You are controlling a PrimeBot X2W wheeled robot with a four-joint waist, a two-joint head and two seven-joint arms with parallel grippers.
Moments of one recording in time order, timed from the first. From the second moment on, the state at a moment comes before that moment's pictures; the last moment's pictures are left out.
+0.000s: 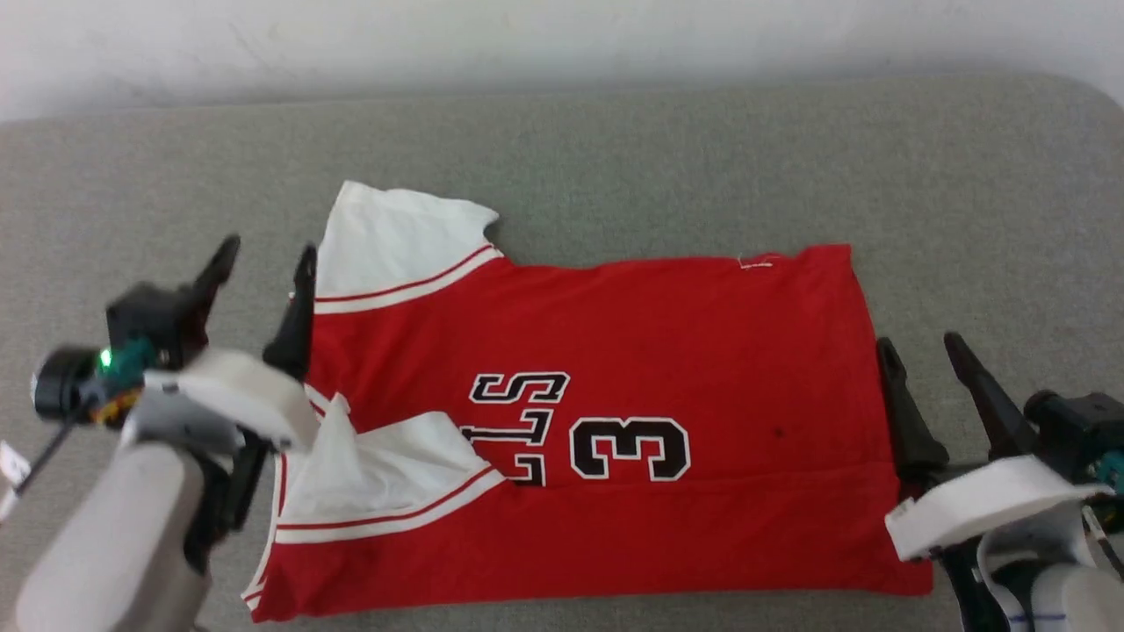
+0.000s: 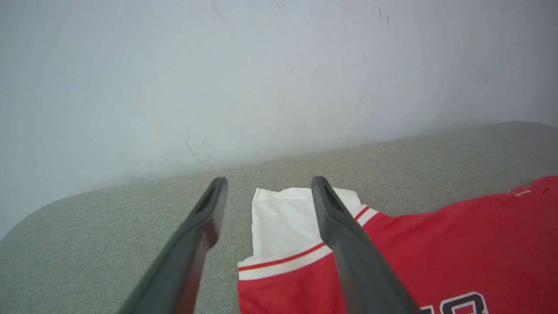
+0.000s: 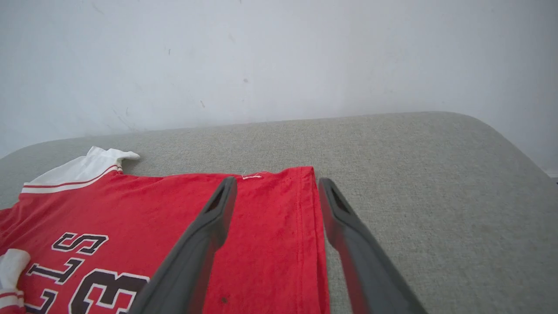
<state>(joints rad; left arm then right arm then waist) -0.33 0.54 -0.36 0.05 -0.50 0.18 -0.03 -0.01 -0.05 -0.05 -0.10 0.21 0.13 0.04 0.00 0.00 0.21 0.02</state>
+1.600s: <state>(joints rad) -0.86 0.66 -0.35 0.27 -0.69 0.18 0.81 -0.58 -0.06 0.06 0.05 0.09 0.13 0.48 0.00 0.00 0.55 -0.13</state>
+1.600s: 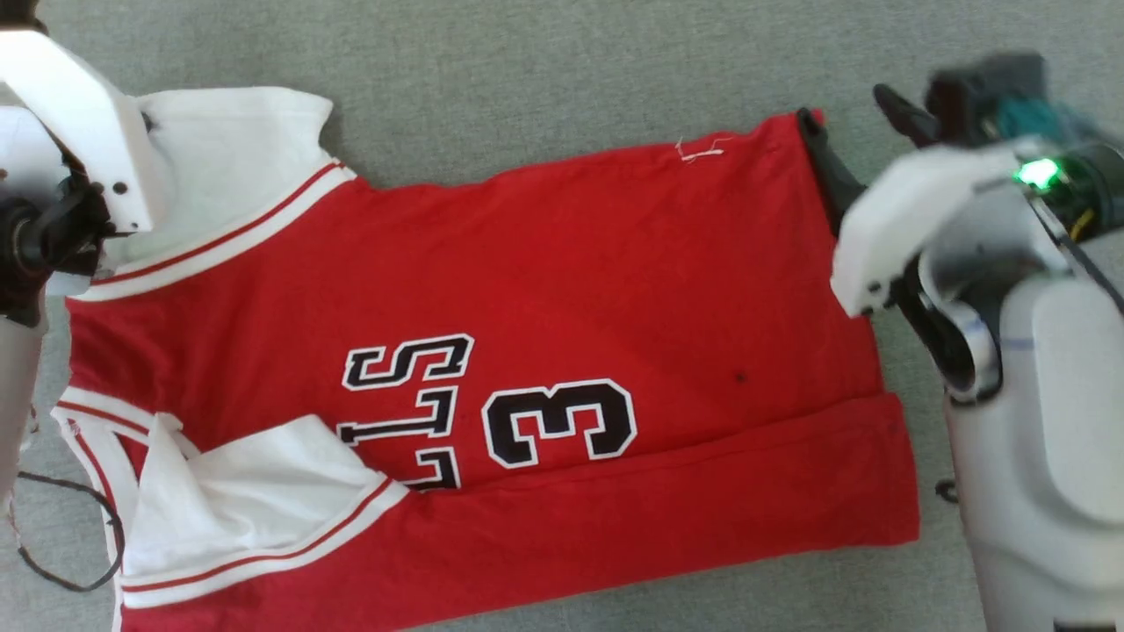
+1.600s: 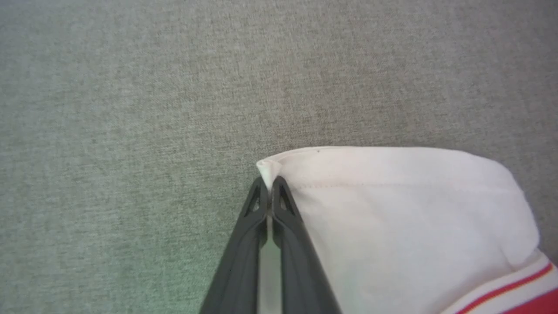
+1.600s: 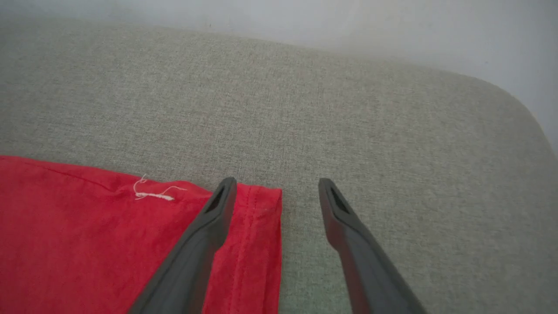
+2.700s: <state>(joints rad) -0.43 0.64 -0.26 -0.03 -0.69 0.18 0.28 -0.37 -0.05 0.02 -0.02 0.12 0.13 0.40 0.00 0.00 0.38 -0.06</state>
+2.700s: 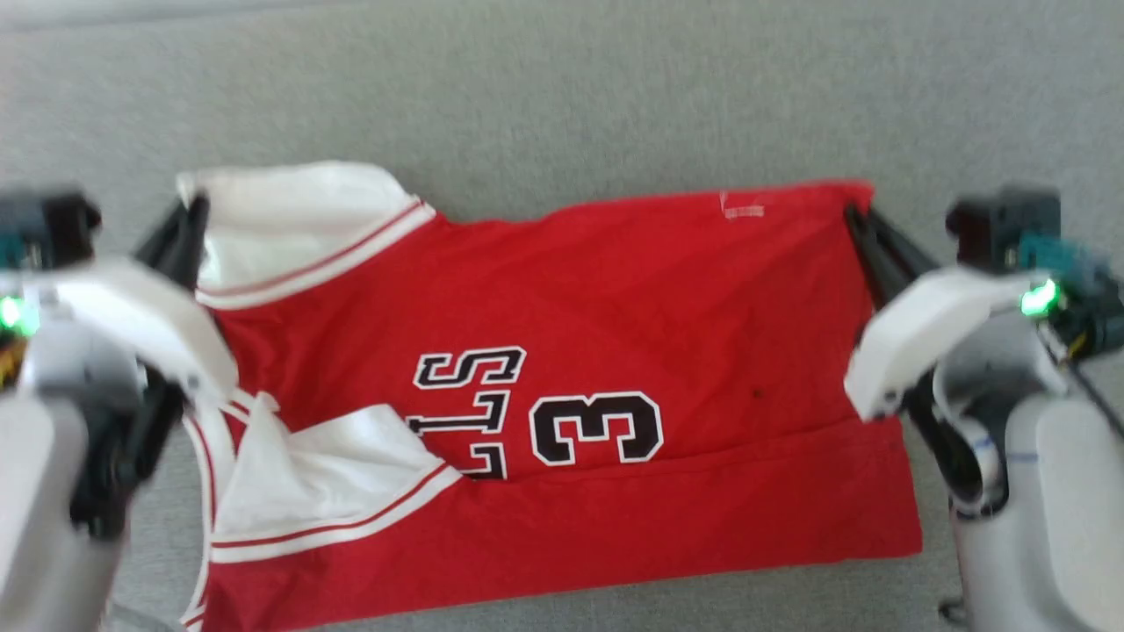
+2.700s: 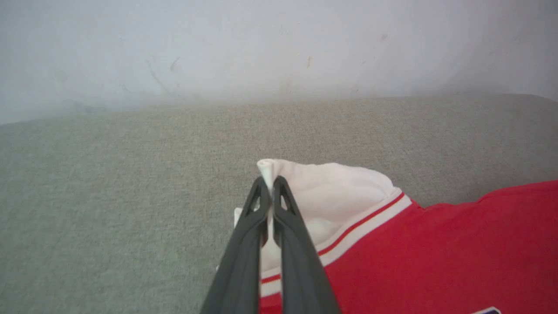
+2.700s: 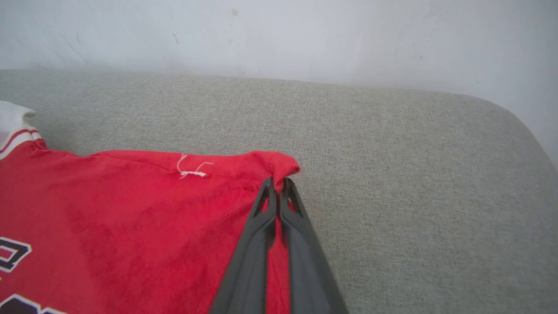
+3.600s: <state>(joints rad) 0.23 0.48 -0.27 -0.12 -0.90 0.26 0.21 -0.09 -0.16 0.01 0.10 0.12 0.13 0.65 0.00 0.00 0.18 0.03</state>
